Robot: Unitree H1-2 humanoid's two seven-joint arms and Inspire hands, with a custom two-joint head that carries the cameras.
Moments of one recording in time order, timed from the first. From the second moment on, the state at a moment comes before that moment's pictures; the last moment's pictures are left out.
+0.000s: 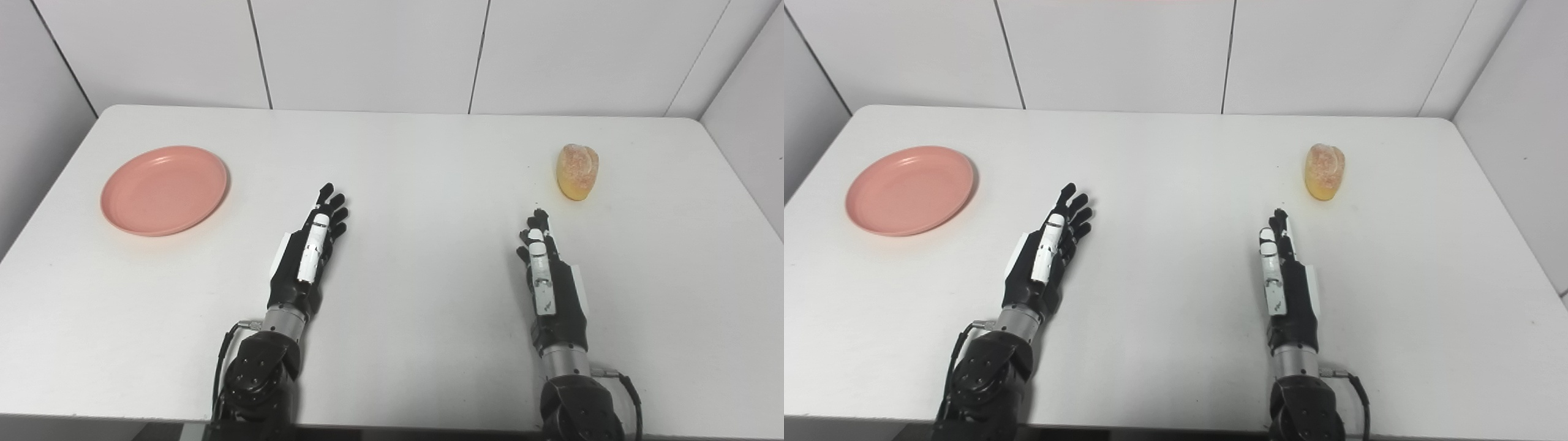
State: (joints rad) left arm -0.07 -0.04 -0.08 -0.04 -0.07 0.14 -0.07; right arm 0.06 0.11 0.06 -0.18 -0.07 0.12 -0.08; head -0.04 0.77
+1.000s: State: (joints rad) left arm -0.07 -0.04 -0.08 -0.03 -0.07 0.14 -0.07; right arm 0.06 0.11 0.05 -0.18 -0.06 0.12 -0.08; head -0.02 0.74
